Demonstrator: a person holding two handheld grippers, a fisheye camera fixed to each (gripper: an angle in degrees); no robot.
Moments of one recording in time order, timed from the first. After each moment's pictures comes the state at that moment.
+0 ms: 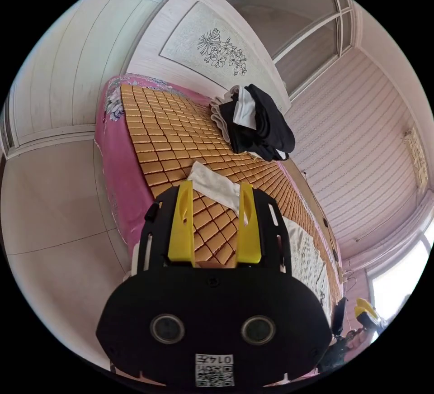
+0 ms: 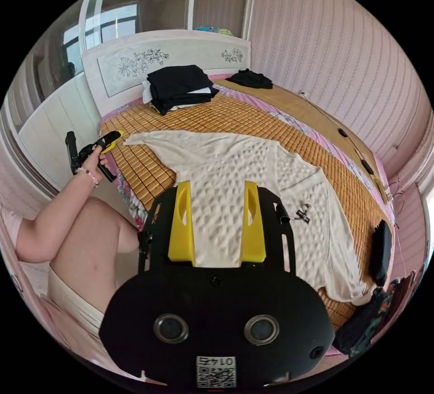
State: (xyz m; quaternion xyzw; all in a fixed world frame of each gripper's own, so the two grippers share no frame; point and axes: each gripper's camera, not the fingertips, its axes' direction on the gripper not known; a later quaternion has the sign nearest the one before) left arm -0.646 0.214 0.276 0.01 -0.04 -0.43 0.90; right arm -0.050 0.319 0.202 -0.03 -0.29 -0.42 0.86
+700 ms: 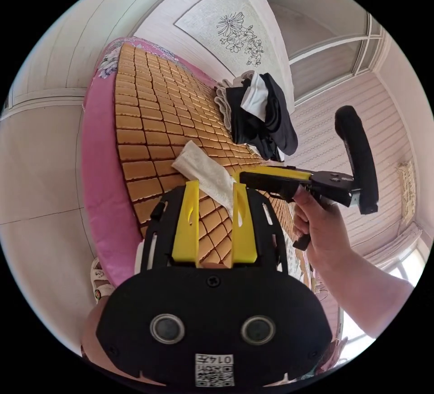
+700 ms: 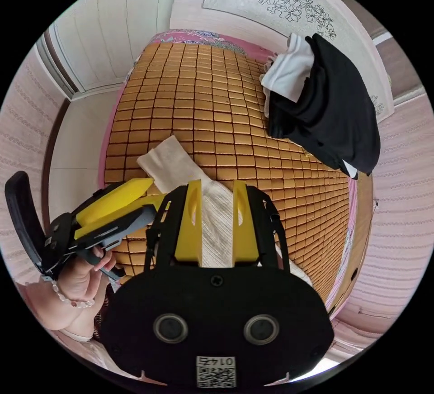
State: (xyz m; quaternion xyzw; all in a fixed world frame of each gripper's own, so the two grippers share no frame) left arm -0.726 0.187 0.323 0.02 0.04 -0.50 0.86; right arm -0.517 0.398 0.254 -0.06 -0.21 -0.74 0.64
